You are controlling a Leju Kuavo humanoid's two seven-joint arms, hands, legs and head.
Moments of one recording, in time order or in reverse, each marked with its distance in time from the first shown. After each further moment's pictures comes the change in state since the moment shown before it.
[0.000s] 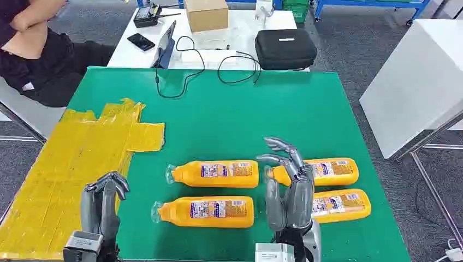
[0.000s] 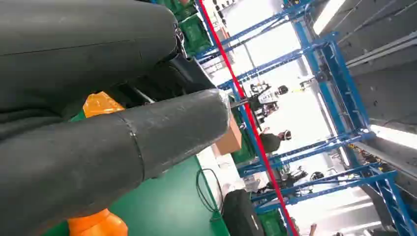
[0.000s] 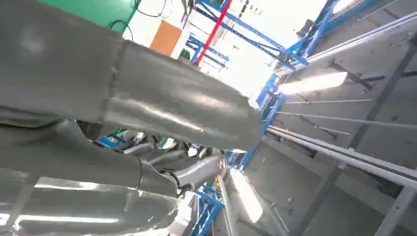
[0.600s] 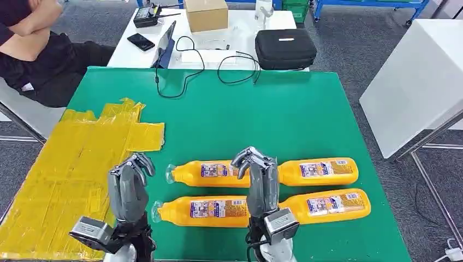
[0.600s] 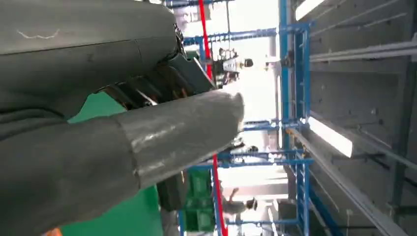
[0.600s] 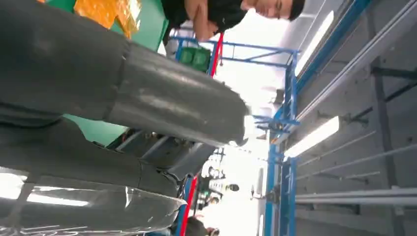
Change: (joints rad) left arm -0.149 -0.066 -0.163 0.156 0.230 -0.035 -0.083; right arm -0.112 0.074 0.024 0.303 -0.470 0.235 -0.151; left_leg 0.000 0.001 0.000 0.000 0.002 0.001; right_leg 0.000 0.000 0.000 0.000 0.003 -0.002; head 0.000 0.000
